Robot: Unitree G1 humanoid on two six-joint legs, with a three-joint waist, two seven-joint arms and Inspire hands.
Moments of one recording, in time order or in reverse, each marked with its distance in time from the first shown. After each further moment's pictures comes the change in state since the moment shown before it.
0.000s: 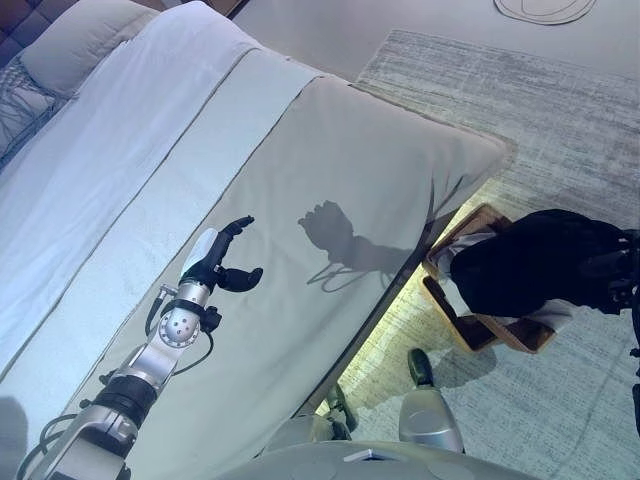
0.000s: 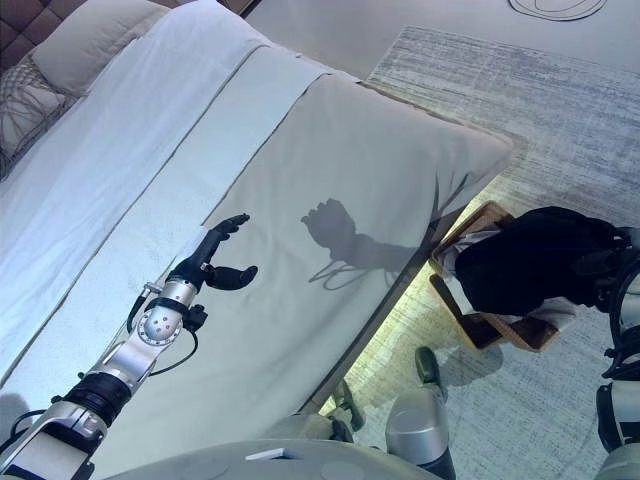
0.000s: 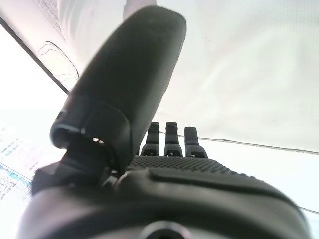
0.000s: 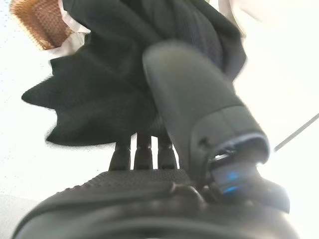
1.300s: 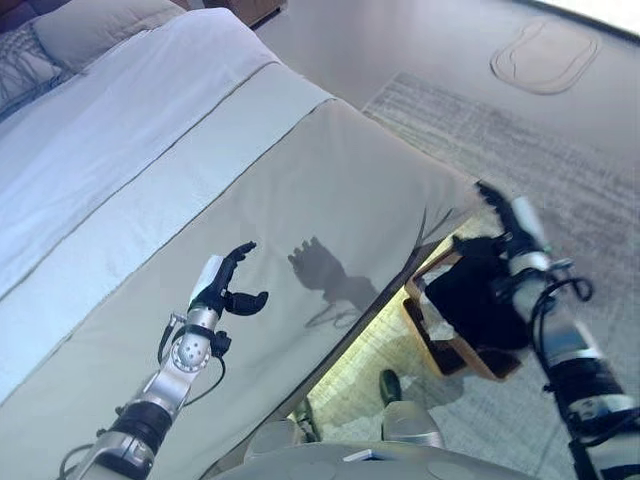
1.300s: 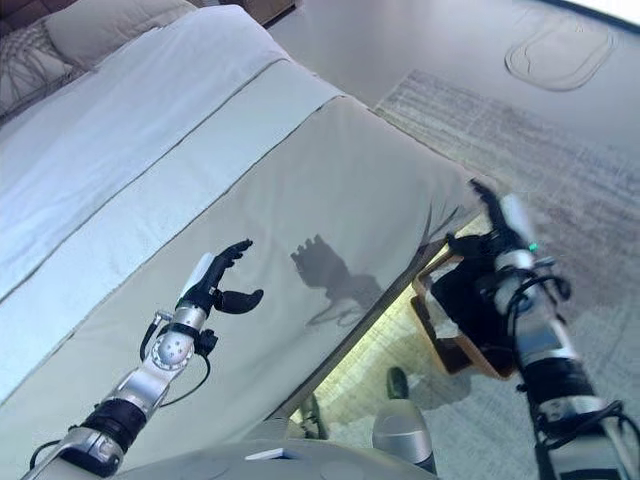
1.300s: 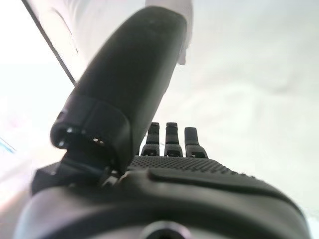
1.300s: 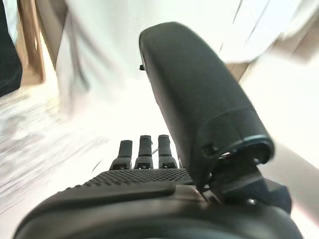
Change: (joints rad) left arm 0.146 -0.127 0.052 0.031 0.077 0.020 0.021; right arm 0.335 0.406 0.088 -0.629 -0.251 -0.202 -0.172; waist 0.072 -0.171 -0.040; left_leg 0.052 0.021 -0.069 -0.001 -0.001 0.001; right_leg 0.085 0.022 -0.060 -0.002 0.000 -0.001
